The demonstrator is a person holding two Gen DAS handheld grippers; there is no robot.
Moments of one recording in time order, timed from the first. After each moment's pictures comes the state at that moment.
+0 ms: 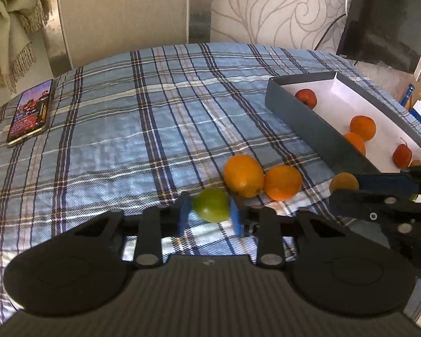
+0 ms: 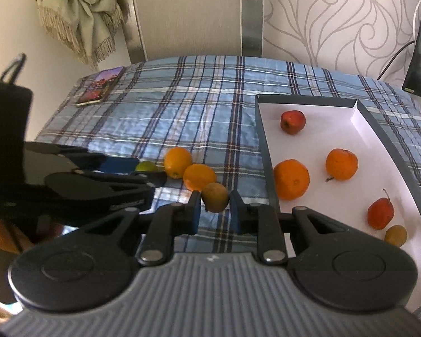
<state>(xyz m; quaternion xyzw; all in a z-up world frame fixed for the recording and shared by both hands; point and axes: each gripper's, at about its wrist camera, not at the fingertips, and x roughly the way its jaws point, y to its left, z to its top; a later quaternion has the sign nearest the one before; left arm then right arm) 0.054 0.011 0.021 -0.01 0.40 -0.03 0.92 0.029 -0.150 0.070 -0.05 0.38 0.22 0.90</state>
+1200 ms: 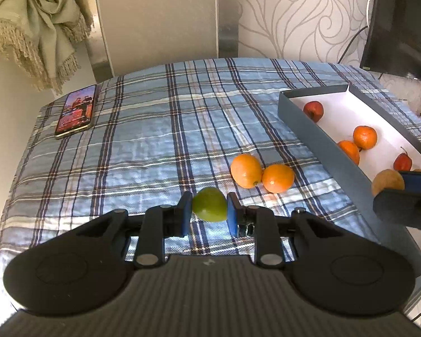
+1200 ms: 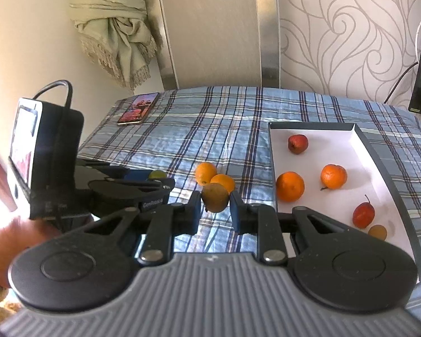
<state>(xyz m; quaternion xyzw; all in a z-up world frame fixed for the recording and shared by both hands) 0.008 -0.013 0.053 0.00 0.38 0.06 0.92 -0.017 -0.189 0.111 -0.03 0.33 0.29 0.90</state>
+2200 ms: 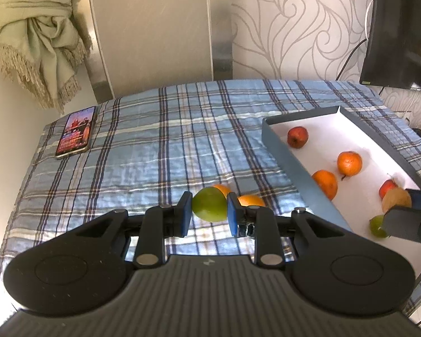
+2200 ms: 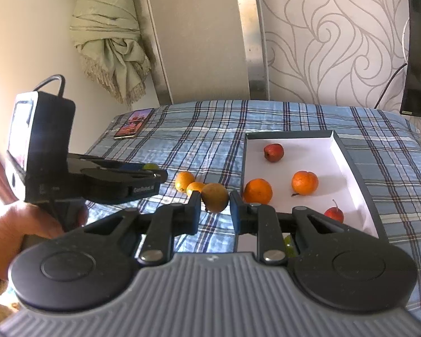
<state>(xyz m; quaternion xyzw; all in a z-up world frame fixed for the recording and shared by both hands) 0.018 -0.054 0.081 0.00 0.35 0.08 0.93 -0.011 -0.244 0.116 -0.01 0.31 0.30 0.90</state>
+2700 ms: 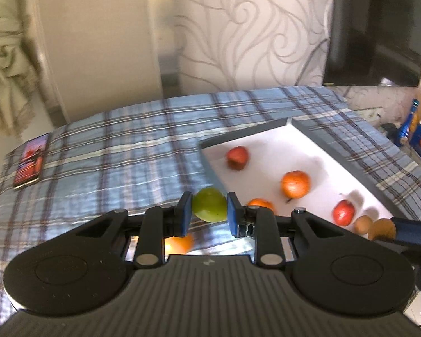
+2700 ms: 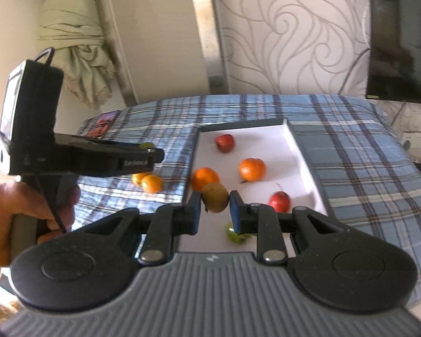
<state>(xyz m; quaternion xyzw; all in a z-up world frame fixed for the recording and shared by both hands) 0.056 -0.116 0.089 0.02 0.34 0.01 0.94 -0.006 -0.294 0.109 0.01 0.32 0.24 0.92</state>
